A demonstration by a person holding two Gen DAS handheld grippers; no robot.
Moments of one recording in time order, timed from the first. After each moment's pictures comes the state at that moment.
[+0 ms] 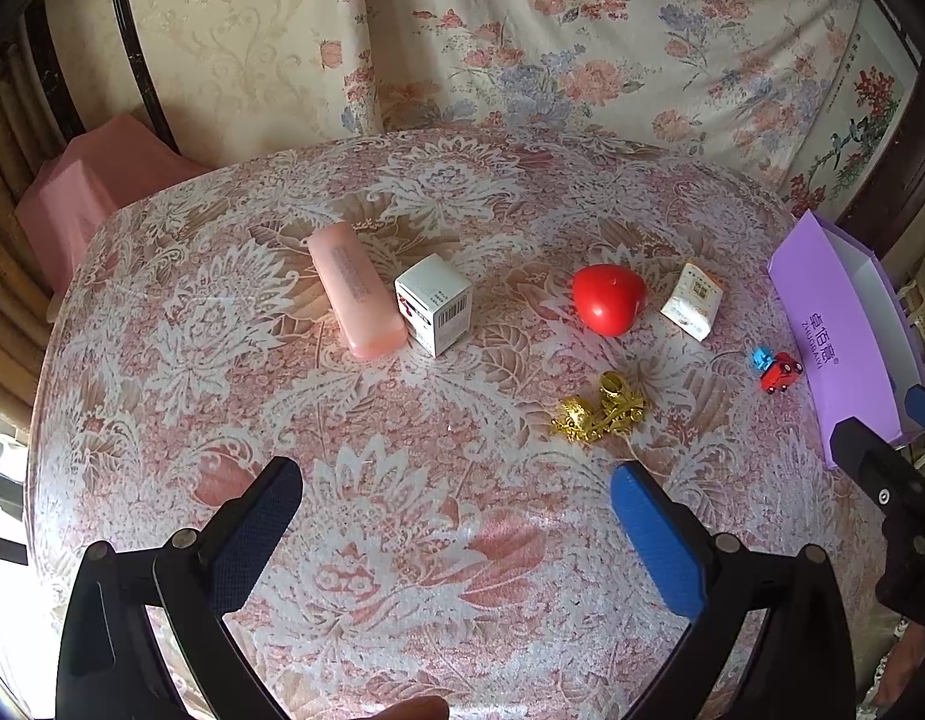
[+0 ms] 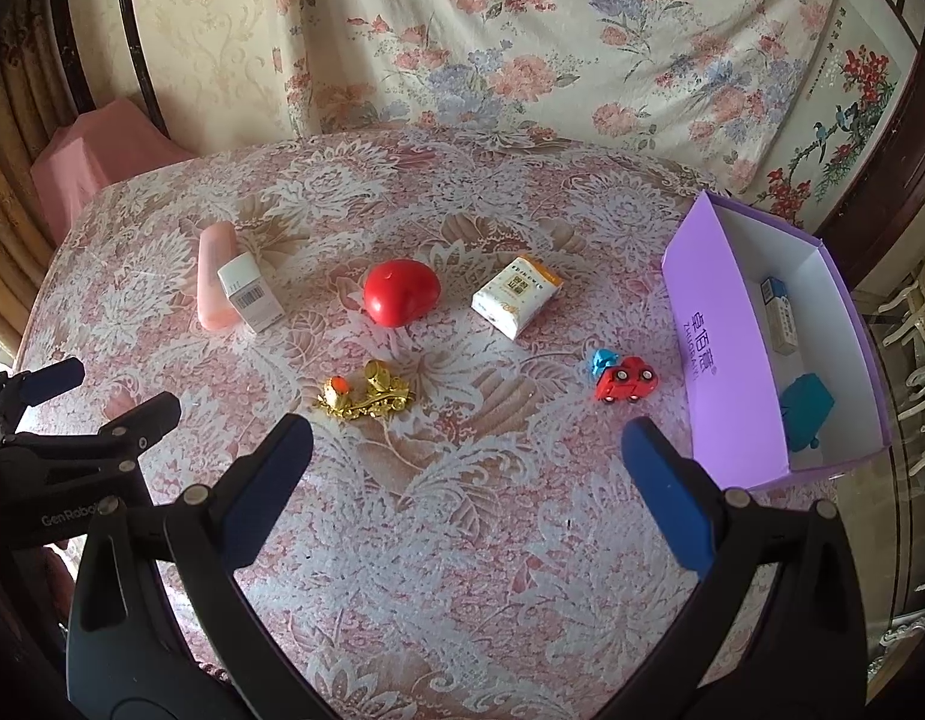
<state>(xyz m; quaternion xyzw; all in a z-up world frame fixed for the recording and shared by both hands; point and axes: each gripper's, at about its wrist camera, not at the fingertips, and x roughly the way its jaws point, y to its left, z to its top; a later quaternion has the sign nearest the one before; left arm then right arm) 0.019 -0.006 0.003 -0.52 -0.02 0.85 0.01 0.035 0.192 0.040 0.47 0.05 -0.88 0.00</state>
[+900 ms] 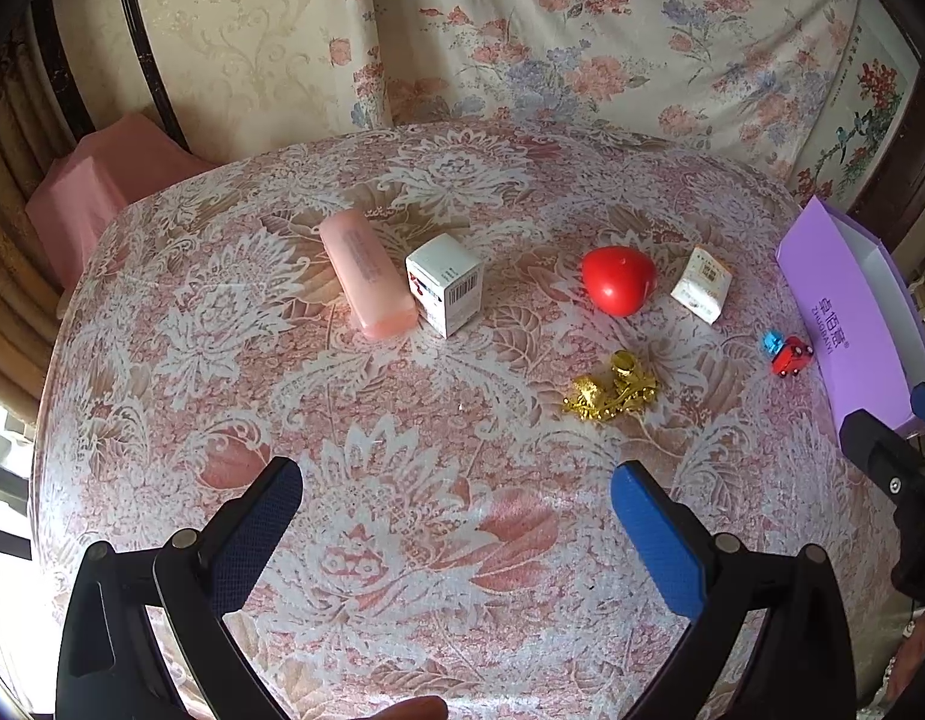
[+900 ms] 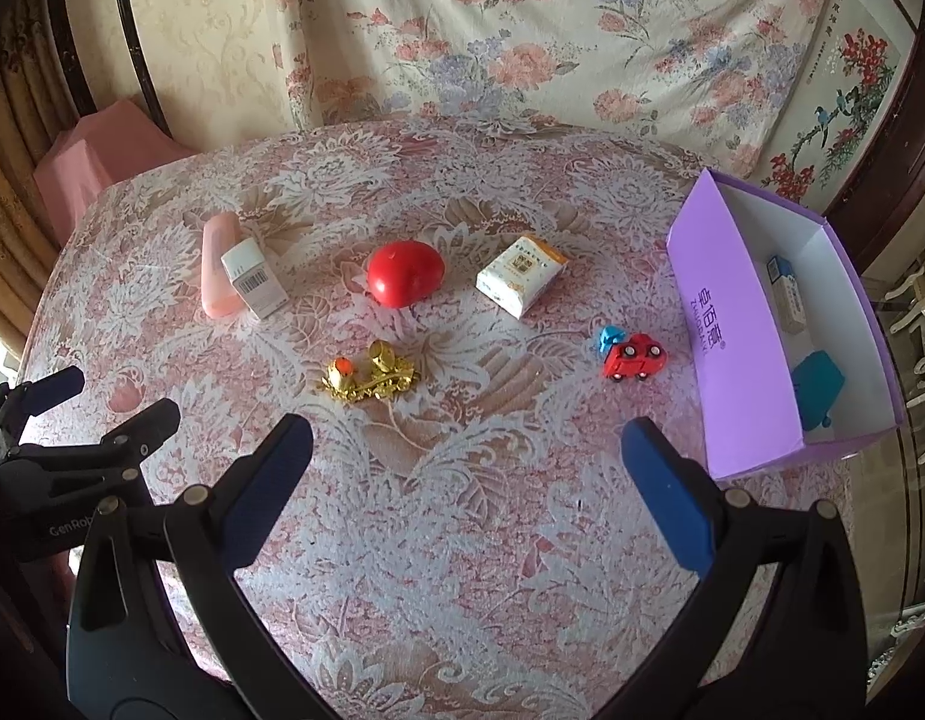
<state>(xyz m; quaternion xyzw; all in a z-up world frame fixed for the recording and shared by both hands) 0.034 -0.005 -0.008 -0.52 -0.01 0.85 0.00 0.048 0.197 0.028 0.48 0.04 -0.88 0.00</state>
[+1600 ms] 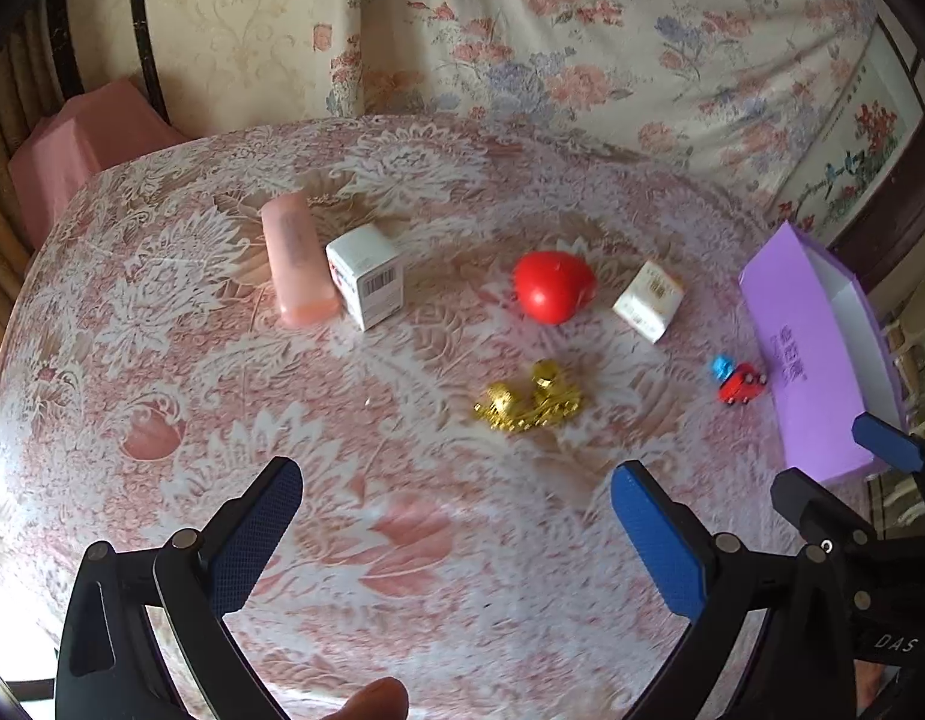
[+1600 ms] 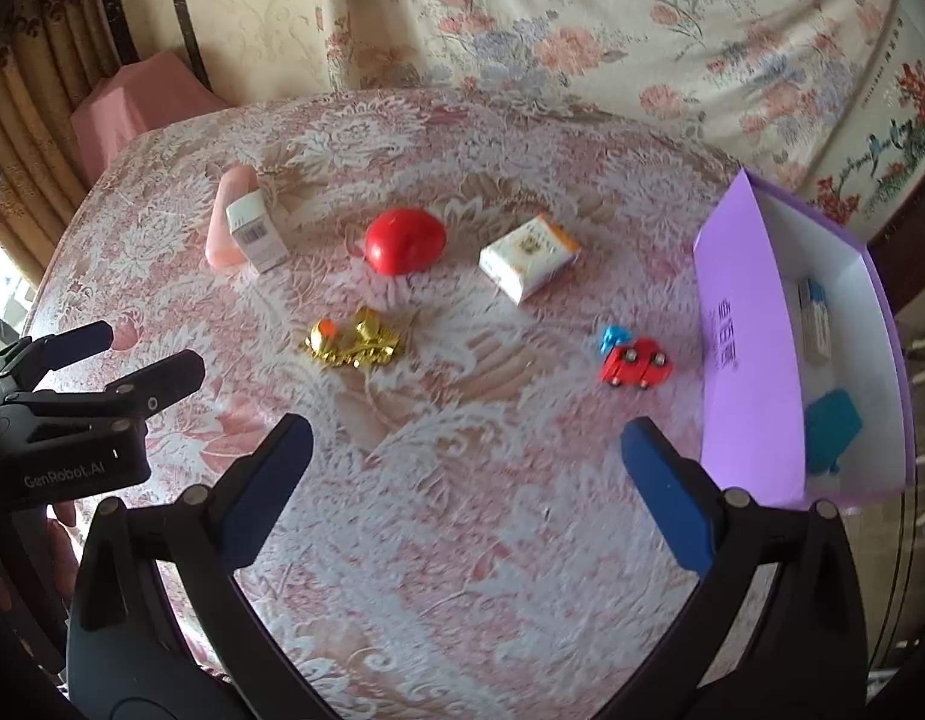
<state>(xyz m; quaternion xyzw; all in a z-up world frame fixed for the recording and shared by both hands) 0.030 0.037 -0.010 -0.51 -0.07 0.86 0.01 0.032 0.233 0.014 0.50 0.07 -0.86 0.08</state>
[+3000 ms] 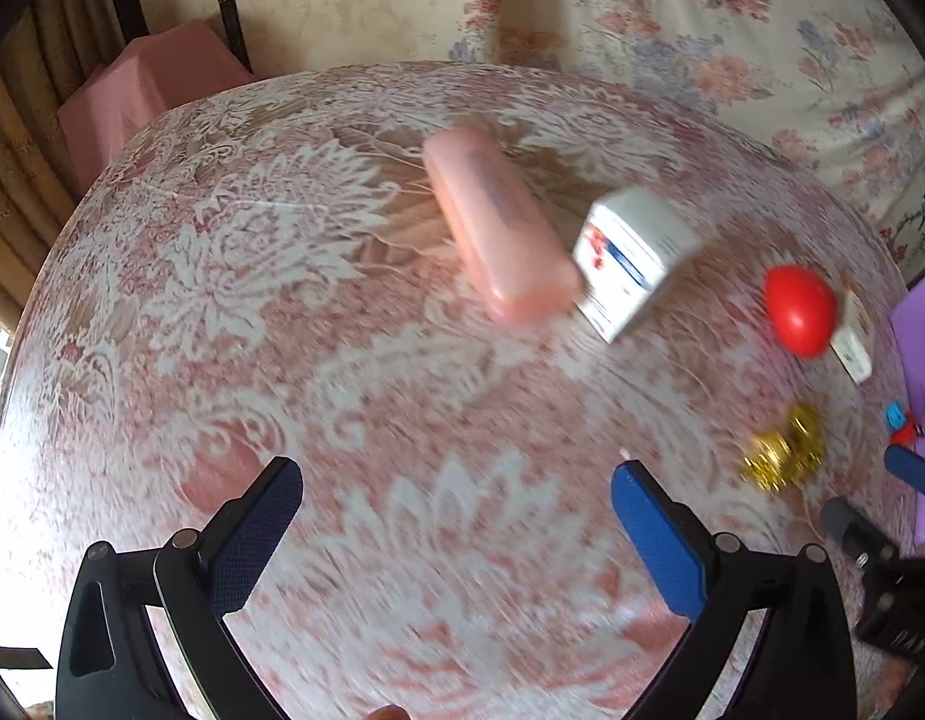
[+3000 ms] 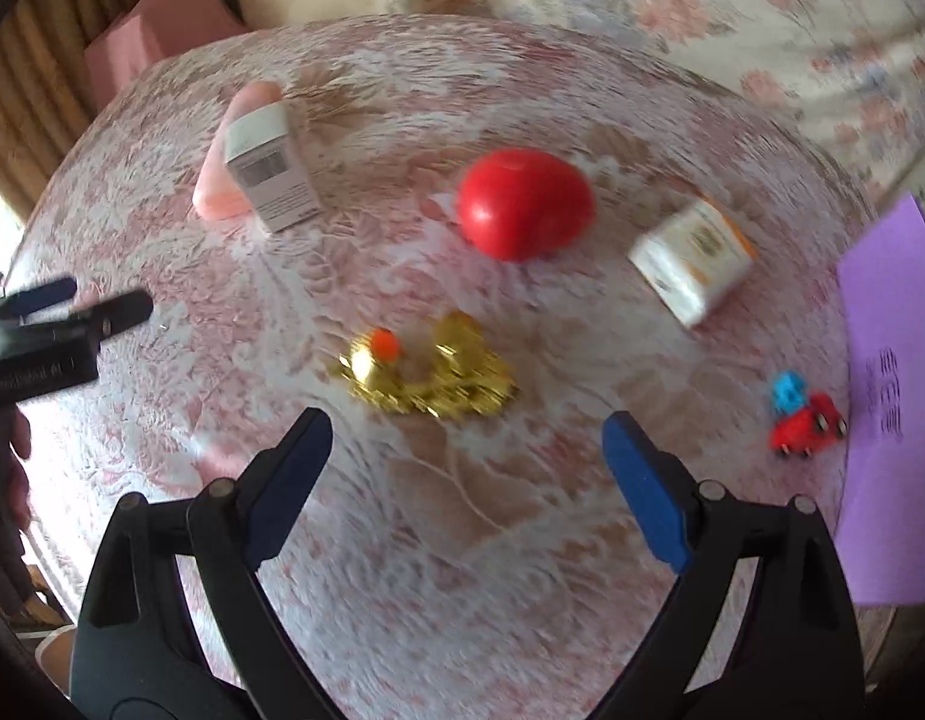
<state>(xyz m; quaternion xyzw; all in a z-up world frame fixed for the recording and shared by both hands) -0.023 -0.082 -0.103 -0.53 -0.07 0.84 -0.07 -0.028 0.142 -0.094 0.53 0.12 -0.83 0.12</state>
